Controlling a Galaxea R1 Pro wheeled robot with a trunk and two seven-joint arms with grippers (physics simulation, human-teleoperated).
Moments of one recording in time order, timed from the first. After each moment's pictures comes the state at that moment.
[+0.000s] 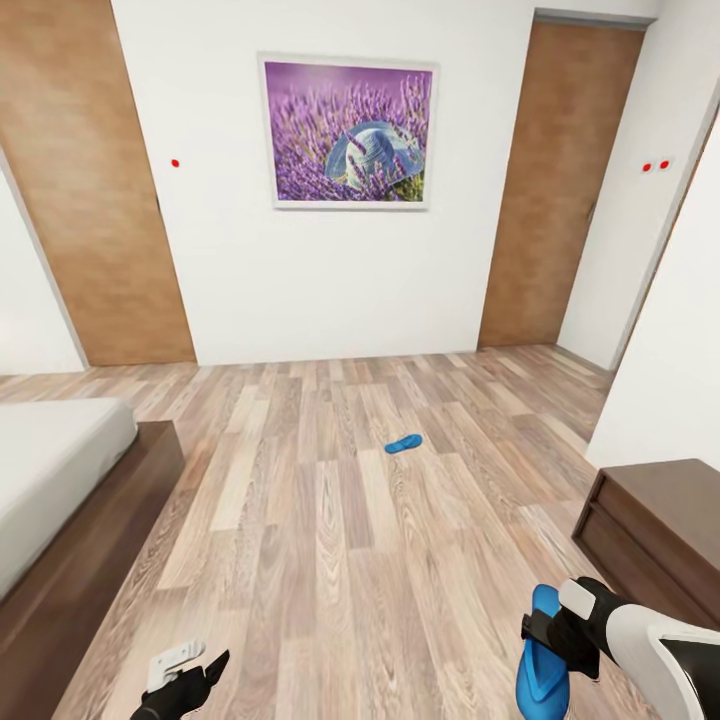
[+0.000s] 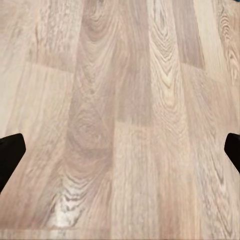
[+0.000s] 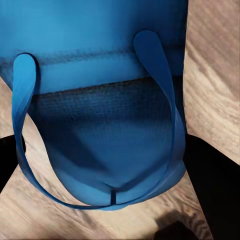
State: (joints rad) left arm -0.21 0.09 0.30 -0.62 0.21 0.01 -0.40; right arm -0.84 -0.22 -0.02 0.05 -0.57 0.55 -0.20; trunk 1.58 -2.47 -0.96
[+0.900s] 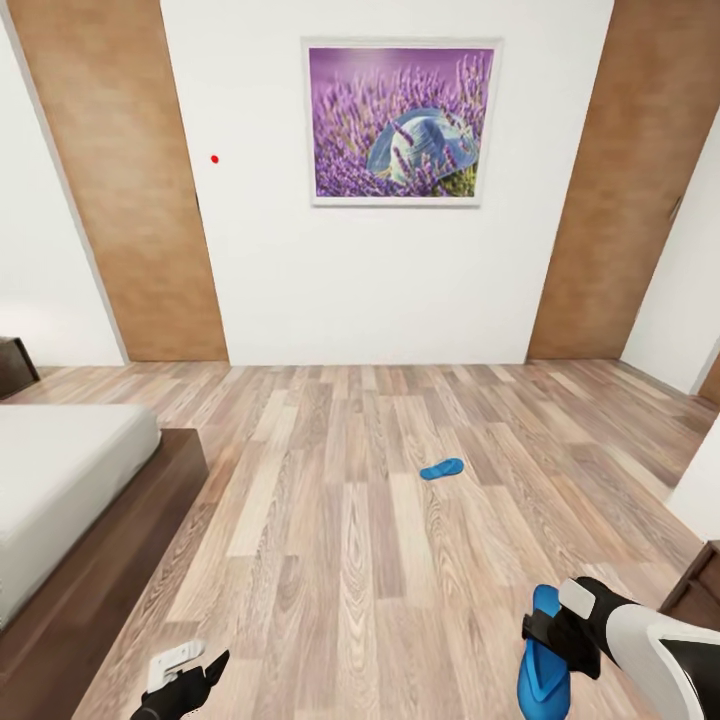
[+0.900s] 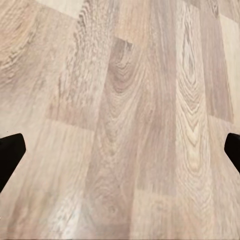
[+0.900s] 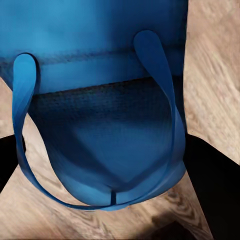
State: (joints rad) left arm -0.21 0.09 0.30 -0.62 0.21 0.01 -0.40; right arm -0.84 -0.22 -0.02 0.05 -0.57 0.55 -0.21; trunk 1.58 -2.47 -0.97
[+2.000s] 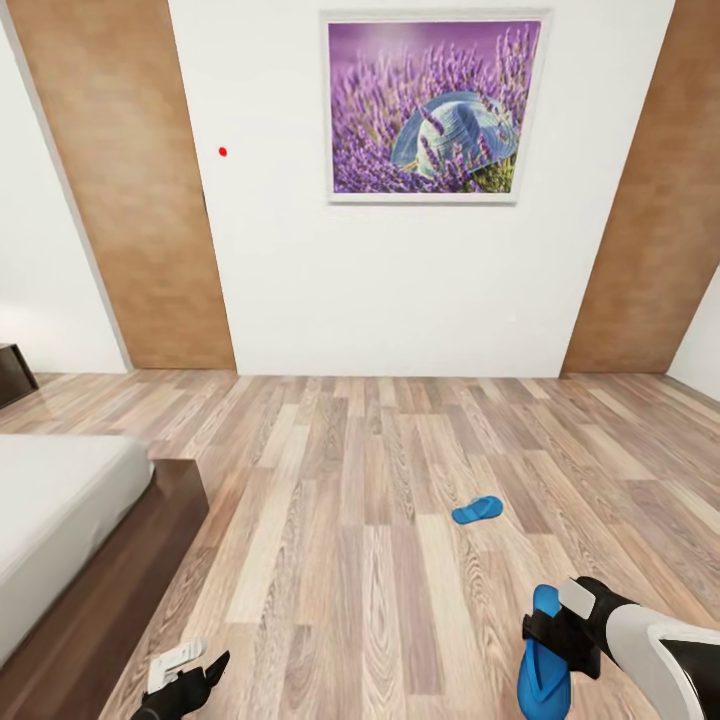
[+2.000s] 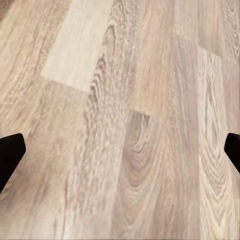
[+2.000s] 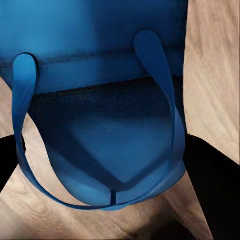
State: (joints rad) left arm -0.21 0.09 0.30 -0.61 0.21 0.00 -0.40; right arm -0.84 -0.22 -0.02 0.05 -0.57 0.55 -0.21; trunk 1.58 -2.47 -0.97
